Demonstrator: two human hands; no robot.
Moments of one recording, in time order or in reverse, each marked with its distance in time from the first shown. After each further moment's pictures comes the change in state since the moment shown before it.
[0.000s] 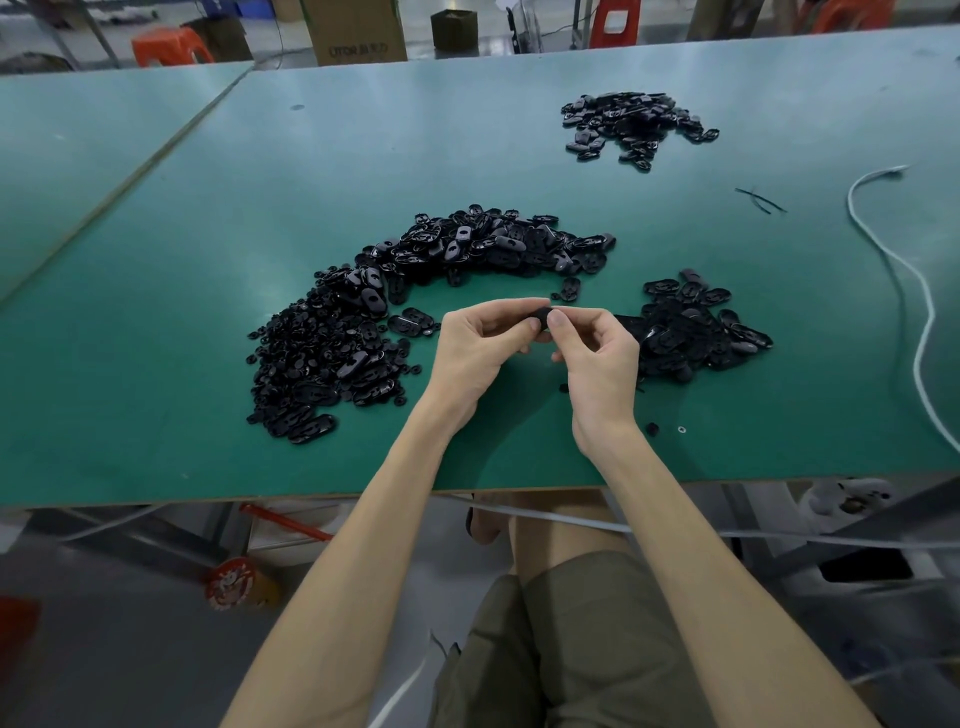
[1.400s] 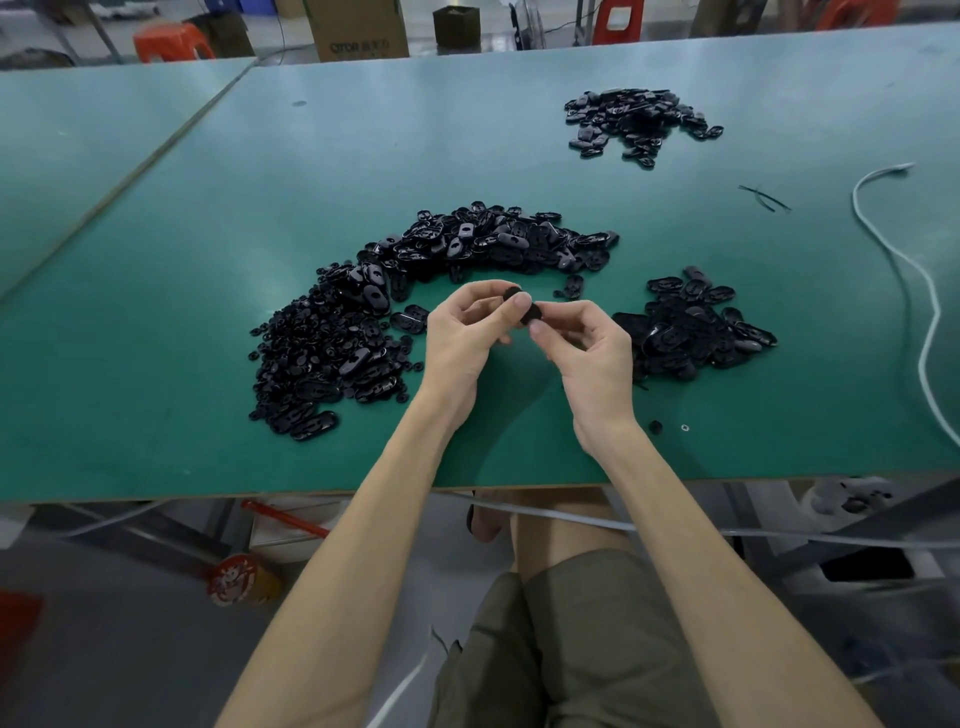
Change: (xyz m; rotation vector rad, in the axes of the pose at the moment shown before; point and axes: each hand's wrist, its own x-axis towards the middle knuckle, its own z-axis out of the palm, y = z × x) left_hand 0.003 0.000 -0.003 -0.167 0.188 -0.066; right_hand -0.002 -0.005 0.001 -0.034 -0.142 -0.030
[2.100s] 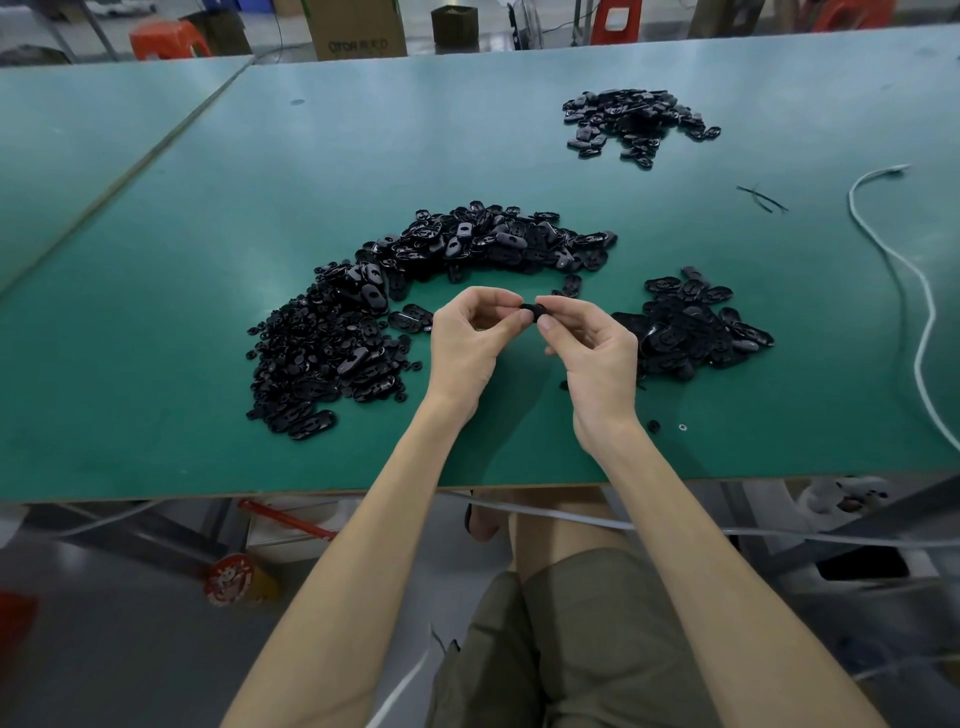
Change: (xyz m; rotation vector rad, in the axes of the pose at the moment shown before) left_hand 0.000 -0.008 0.000 0.276 0.024 0.106; right_hand 0.001 0.000 0.000 0.075 0.035 0.002
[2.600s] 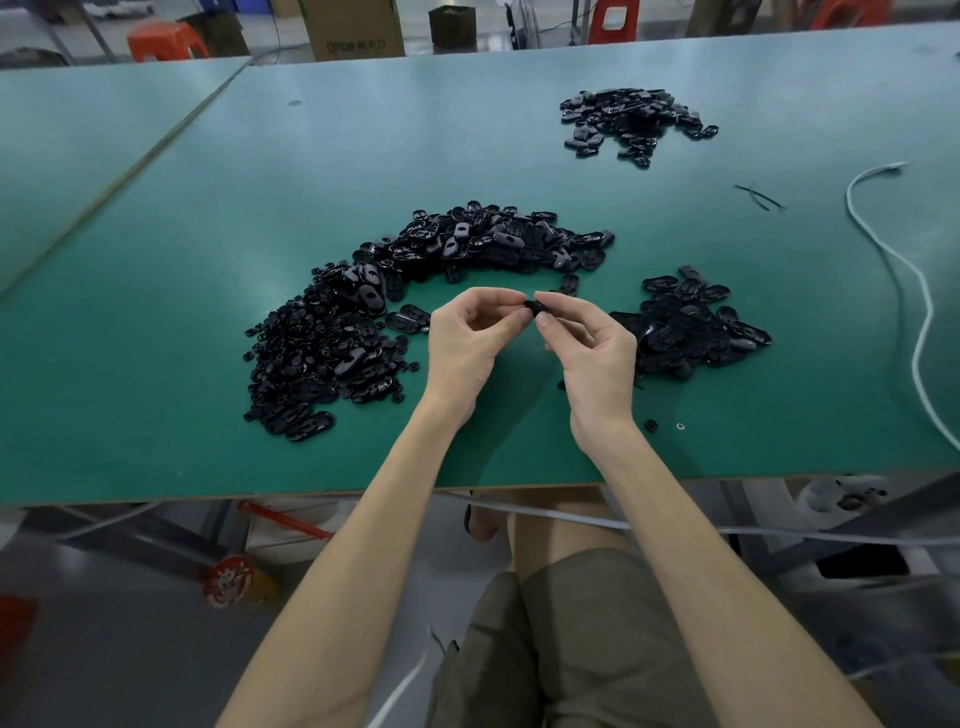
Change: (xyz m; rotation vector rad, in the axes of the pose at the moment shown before) left_hand 0.000 0.000 -0.001 -0.043 -0.030 0.008; right_hand -0.002 0.000 0.001 0.008 0.022 -0.006
